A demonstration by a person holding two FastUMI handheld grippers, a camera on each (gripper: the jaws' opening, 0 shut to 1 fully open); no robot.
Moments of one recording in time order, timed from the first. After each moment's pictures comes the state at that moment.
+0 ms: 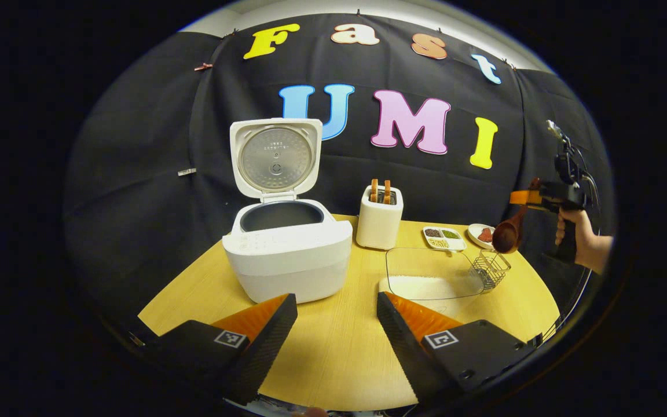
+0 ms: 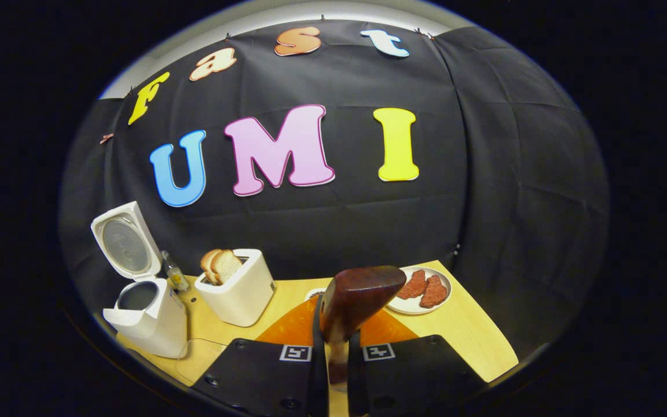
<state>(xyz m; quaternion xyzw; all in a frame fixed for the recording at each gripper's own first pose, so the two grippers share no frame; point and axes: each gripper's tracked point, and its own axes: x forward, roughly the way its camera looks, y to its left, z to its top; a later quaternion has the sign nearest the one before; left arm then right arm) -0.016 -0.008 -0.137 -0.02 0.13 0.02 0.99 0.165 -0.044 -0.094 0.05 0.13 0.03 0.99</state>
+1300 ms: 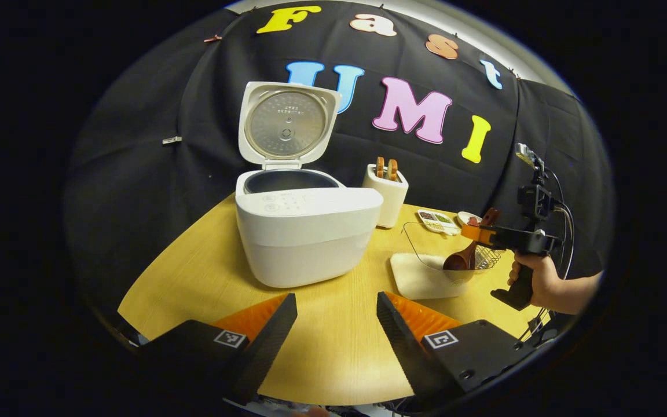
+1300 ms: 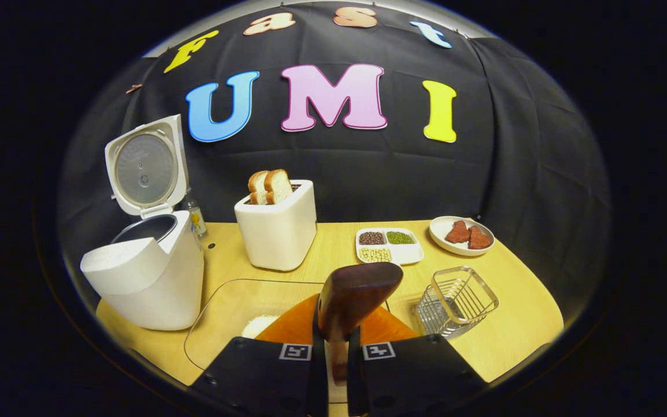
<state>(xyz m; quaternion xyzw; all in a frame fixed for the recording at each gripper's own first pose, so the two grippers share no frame) -0.014 0.063 -0.193 -0.06 0.17 -0.05 0.98 0.107 0.094 -0.251 0.01 0.20 0.03 0.98</state>
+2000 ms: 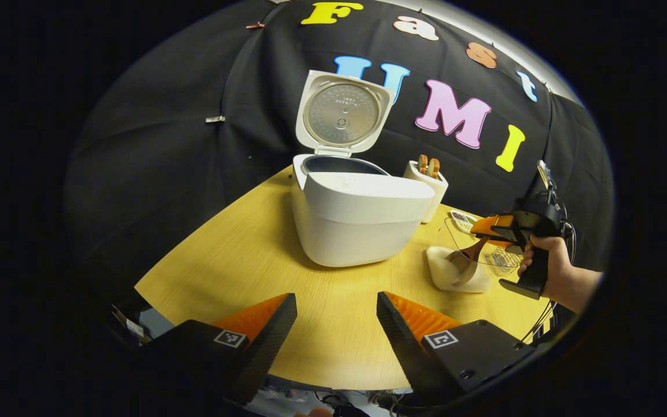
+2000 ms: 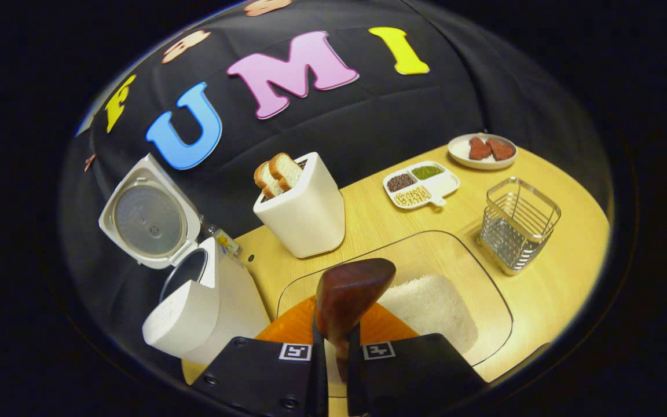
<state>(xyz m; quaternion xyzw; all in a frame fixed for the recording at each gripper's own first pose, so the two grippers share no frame) -0.048 0.124 -0.215 -0.11 0.19 0.03 0.98 0.103 0.154 -0.273 0.24 0.31 0.02 0.92</state>
